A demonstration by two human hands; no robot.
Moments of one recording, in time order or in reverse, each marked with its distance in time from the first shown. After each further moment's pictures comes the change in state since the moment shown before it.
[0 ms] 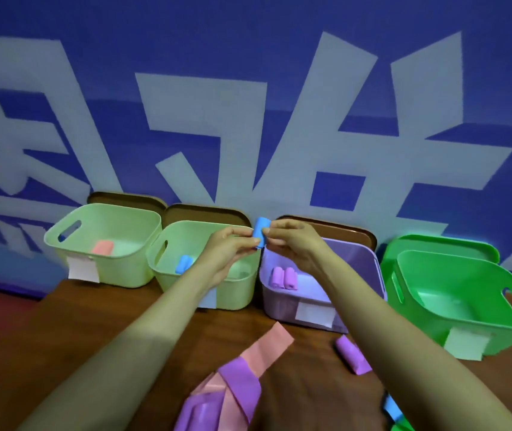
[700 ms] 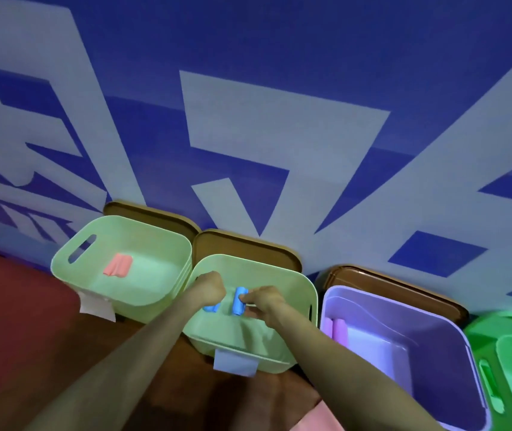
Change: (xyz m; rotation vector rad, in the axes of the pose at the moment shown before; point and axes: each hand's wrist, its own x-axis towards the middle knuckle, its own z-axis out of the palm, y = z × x) left_hand 0.143 -0.023 -0.150 1.214 -0.003 -0.412; right_hand 0.158 0.101 0.120 -0.177 0.076 0.535
